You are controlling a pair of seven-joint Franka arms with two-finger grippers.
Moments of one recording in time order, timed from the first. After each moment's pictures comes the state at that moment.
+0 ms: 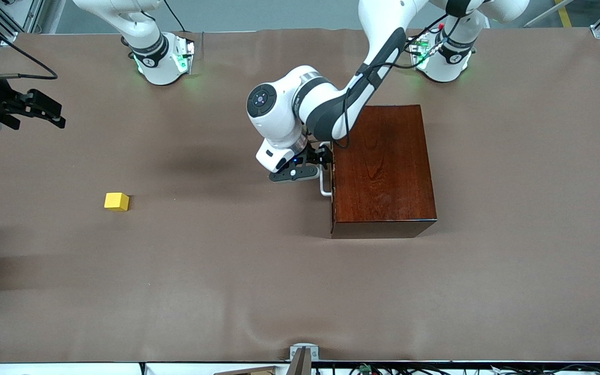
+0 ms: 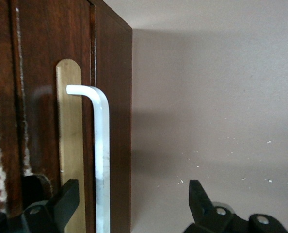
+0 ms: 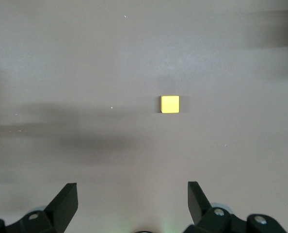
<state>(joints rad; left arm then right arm) -0.90 0.75 0.02 -1.24 0.18 1.78 -0.96 0.01 -0.10 0.00 -1.67 0.01 1.52 -0.01</state>
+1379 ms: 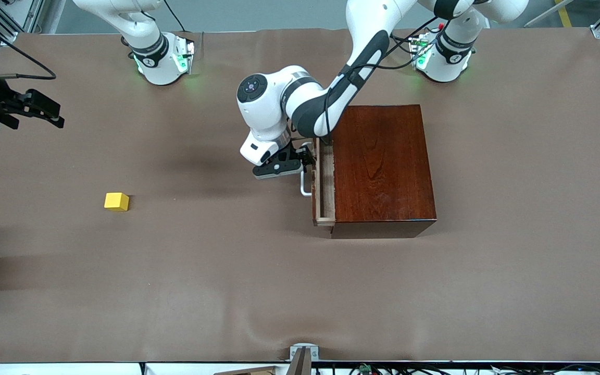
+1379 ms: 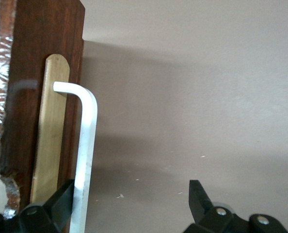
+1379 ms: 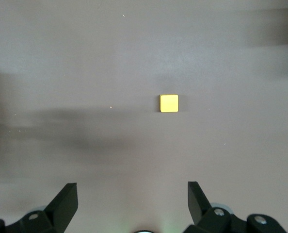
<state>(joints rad) -0.96 0.79 0.02 -1.25 0.21 2.01 -1.13 0.00 -0.10 0.00 -1.67 0.01 1.52 -0.01</state>
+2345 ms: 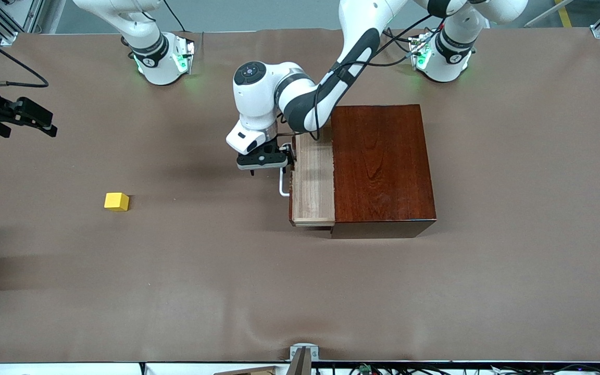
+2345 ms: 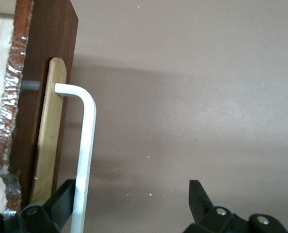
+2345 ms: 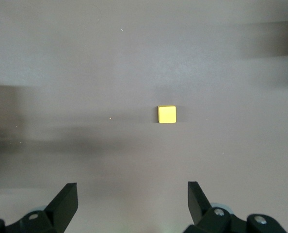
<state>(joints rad) -1.00 0.80 0.03 -1.27 0.21 2.21 -1.17 0.00 -0.04 -0.01 -1.60 0.01 1.53 -0.01</state>
